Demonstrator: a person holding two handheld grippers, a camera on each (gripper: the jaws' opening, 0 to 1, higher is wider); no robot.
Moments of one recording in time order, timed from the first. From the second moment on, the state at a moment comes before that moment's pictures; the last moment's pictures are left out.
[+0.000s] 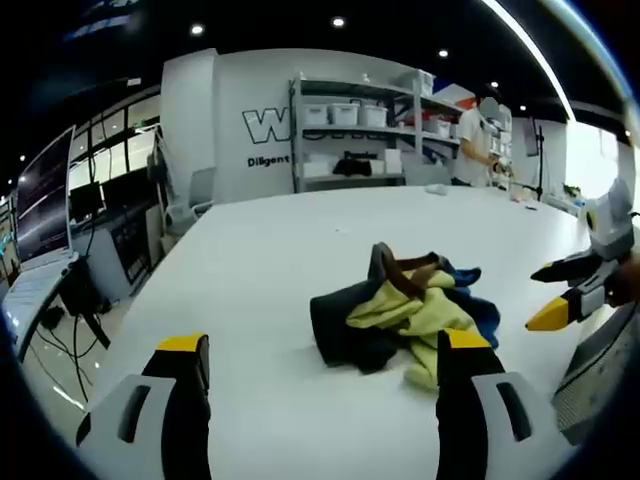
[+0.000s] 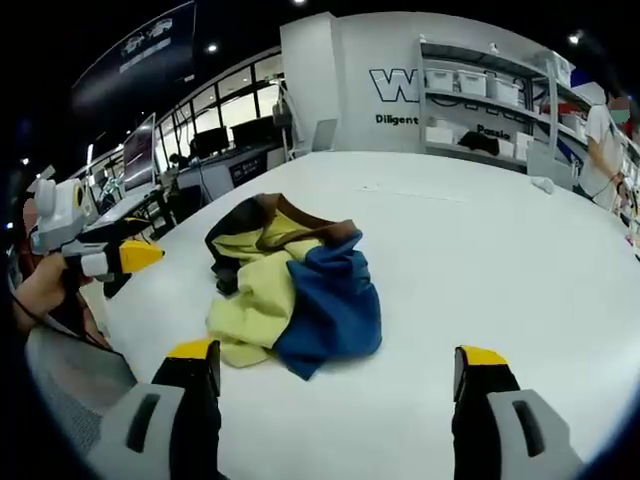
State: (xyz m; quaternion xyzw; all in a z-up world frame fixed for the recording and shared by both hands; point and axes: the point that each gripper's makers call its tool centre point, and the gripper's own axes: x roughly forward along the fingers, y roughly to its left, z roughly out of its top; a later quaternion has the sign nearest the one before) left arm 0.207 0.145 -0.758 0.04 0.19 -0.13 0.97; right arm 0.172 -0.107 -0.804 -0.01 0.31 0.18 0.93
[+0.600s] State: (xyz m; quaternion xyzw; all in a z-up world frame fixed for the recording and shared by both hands) left arm 0.206 0.146 -0.754 0.03 0.18 -0.13 0.98; right arm 0.174 -0.109 -0.803 -0.02 0.30 0.18 0.94
